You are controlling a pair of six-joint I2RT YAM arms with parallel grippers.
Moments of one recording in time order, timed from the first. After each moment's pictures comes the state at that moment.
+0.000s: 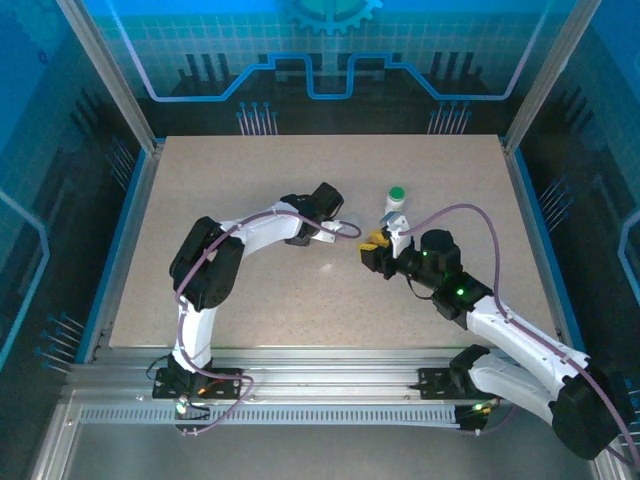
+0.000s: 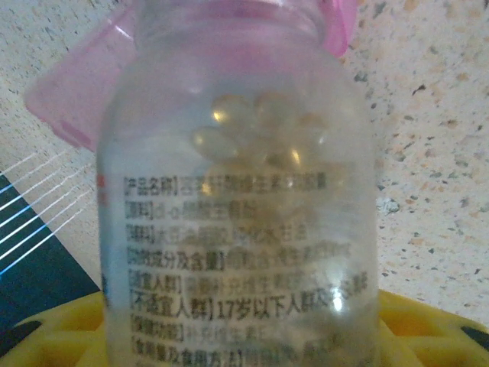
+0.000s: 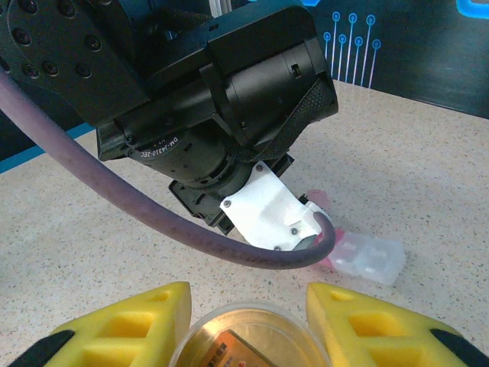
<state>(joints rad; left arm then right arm) -0.61 2.03 1.48 -0.70 -0.53 1.06 0.55 0.94 0.53 0.13 -0.26 0.05</state>
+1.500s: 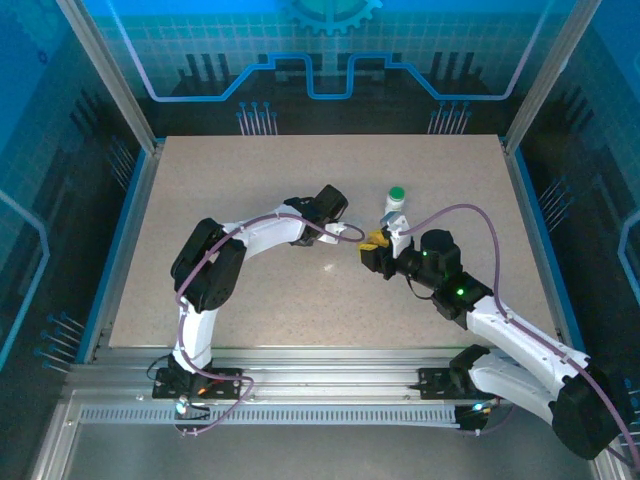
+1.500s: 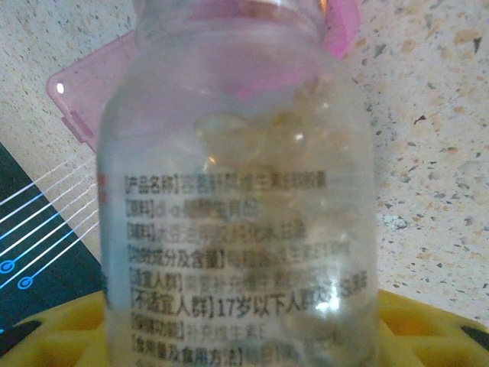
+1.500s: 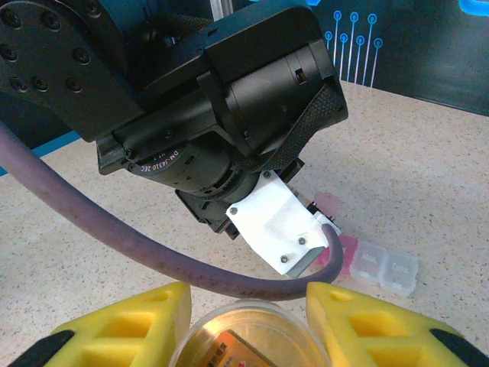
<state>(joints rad) -0.64 2.03 1.47 -0.66 -0.55 1.08 0.55 0.94 0.53 0.13 -0.27 0.06</state>
